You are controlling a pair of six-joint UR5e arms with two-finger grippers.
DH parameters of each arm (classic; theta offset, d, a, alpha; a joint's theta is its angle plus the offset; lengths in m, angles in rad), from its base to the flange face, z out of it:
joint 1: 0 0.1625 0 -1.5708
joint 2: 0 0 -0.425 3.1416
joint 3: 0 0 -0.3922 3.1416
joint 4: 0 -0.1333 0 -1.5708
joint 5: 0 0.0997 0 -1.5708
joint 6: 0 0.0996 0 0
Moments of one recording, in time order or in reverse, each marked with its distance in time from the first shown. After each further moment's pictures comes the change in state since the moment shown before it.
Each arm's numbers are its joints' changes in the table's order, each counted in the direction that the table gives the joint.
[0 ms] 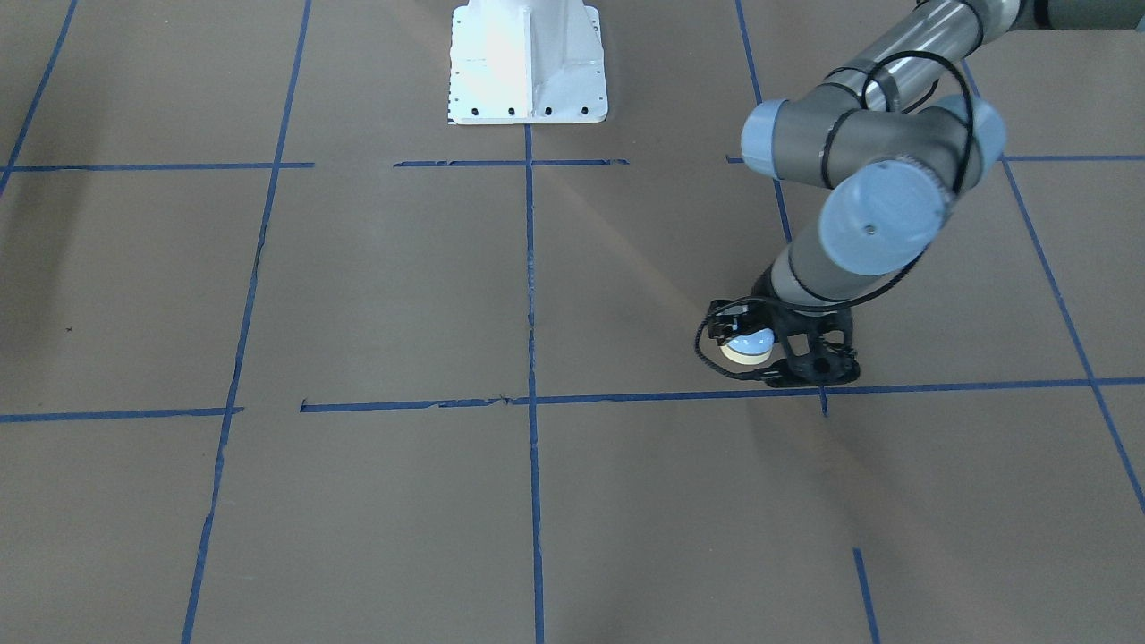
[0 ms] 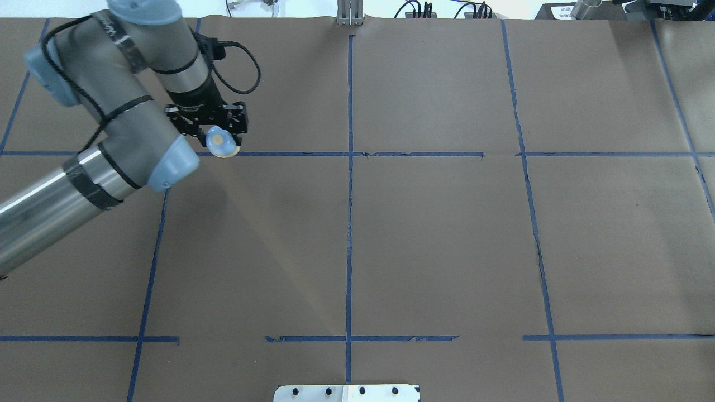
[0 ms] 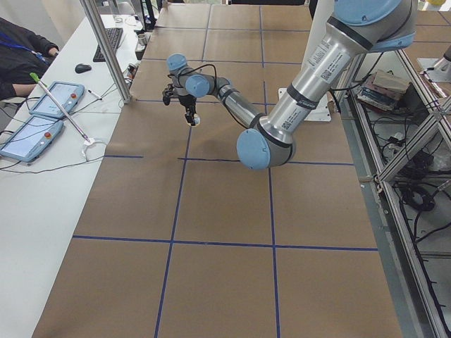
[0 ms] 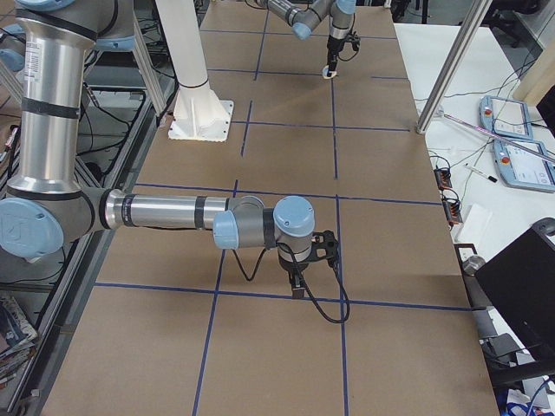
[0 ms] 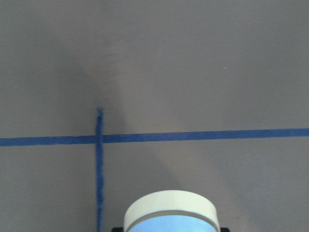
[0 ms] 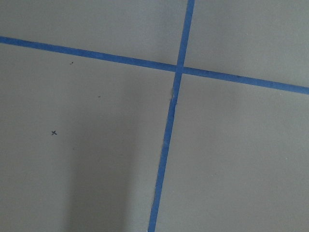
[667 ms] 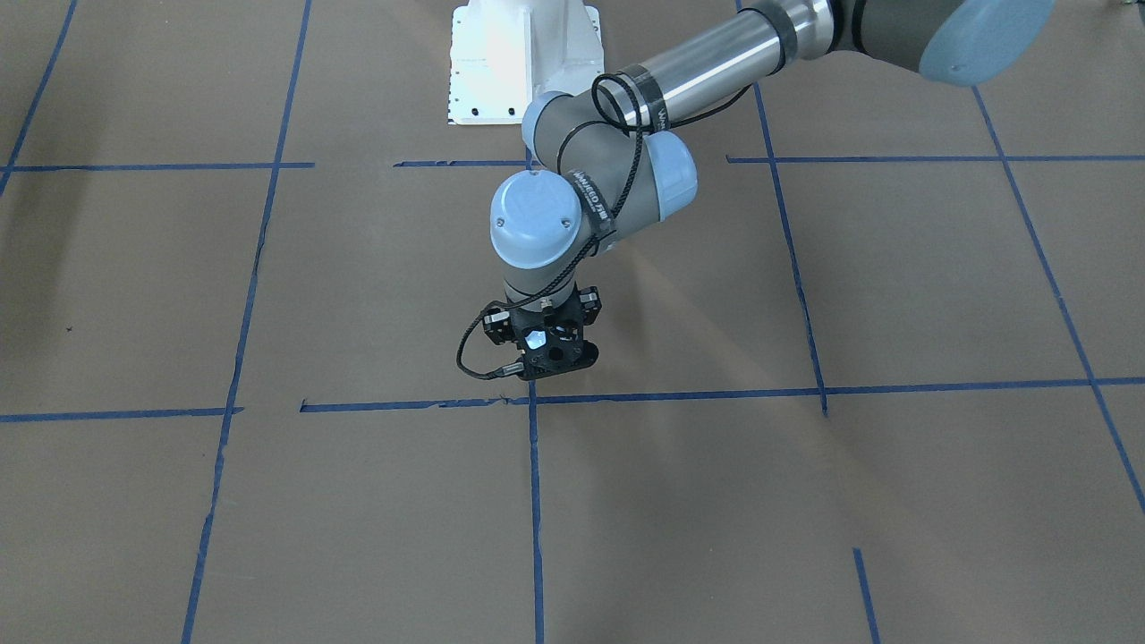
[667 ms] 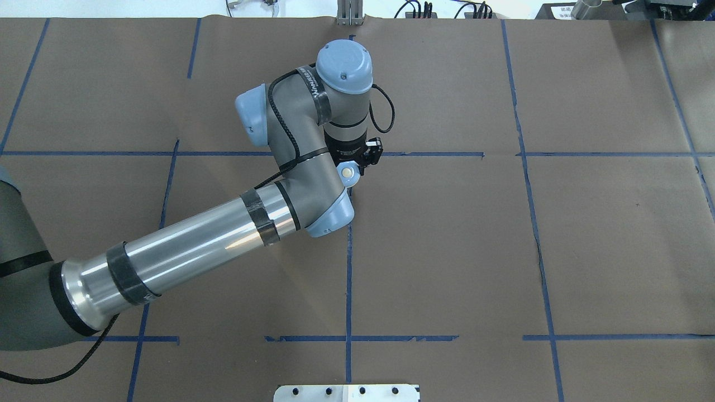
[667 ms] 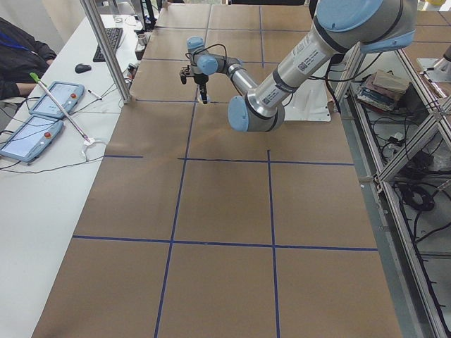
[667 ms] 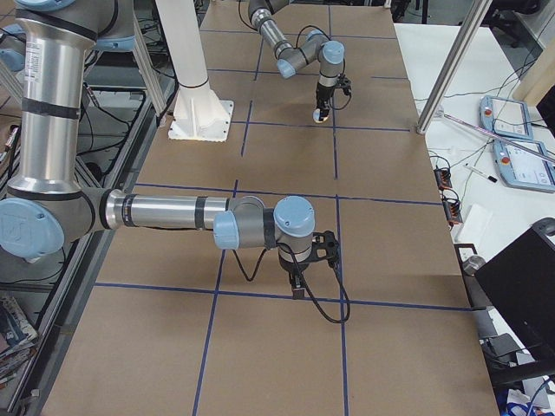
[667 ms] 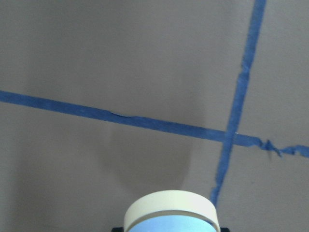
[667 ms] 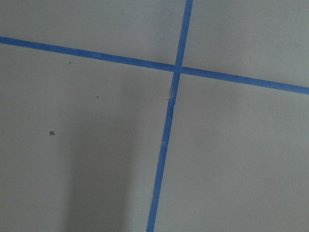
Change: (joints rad) left arm 0.217 0.341 0.381 0.146 0.165 -0.334; right arm 0.000 -0.003 -0.004 0.000 -0.004 0.000
